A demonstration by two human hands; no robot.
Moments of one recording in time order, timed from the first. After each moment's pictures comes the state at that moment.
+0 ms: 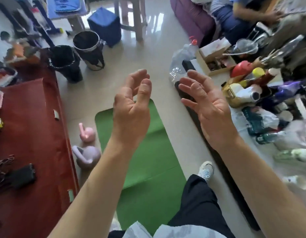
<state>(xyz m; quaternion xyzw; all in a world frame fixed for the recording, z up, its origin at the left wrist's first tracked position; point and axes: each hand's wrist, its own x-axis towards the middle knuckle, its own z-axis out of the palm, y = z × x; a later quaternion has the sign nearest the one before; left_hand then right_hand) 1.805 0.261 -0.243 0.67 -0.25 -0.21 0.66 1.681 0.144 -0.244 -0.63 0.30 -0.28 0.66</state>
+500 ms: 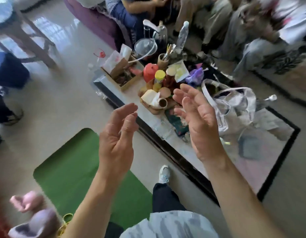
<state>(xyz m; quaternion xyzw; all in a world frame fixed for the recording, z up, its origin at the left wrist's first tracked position) 1.570 -0.098 -0.210 0.61 -0.37 -0.39 0.58 1.407 -0.184 -0.207 -0.49 0.45 -0.44 0.60</state>
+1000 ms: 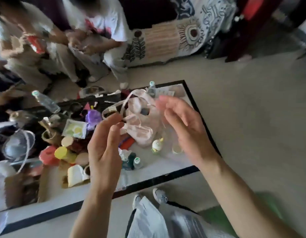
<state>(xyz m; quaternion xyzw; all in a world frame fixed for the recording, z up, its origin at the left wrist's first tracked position) 1.405 -0.279 -0.181 0.36 -0.59 -0.60 0.39 1.242 -0.188 -0.152 -0.34 0.62 -0.62 0.33</state>
